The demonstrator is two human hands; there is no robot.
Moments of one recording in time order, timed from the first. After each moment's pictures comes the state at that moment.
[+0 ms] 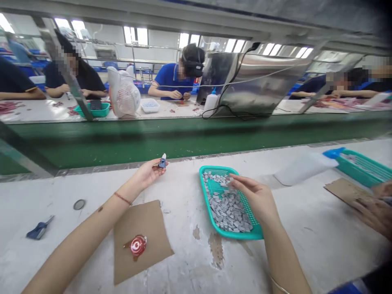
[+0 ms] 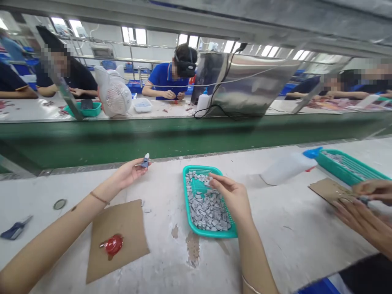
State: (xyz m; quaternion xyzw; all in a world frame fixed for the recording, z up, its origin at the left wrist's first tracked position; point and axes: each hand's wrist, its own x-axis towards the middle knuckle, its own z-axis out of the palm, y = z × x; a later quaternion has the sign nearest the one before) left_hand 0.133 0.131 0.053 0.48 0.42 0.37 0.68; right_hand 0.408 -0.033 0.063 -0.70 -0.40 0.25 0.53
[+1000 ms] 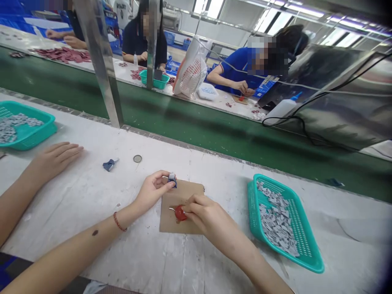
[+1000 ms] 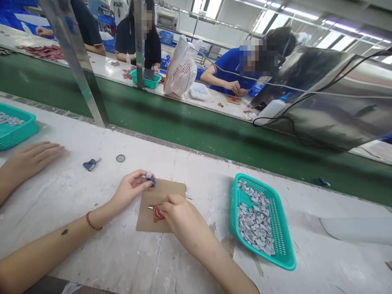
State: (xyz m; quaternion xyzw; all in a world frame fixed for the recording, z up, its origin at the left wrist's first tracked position) left_hand -0.013 0.001 0.000 0.43 0.40 0.52 0.62; right_hand 0.171 -0.031 0.081 -0.45 -0.86 0.25 0.01
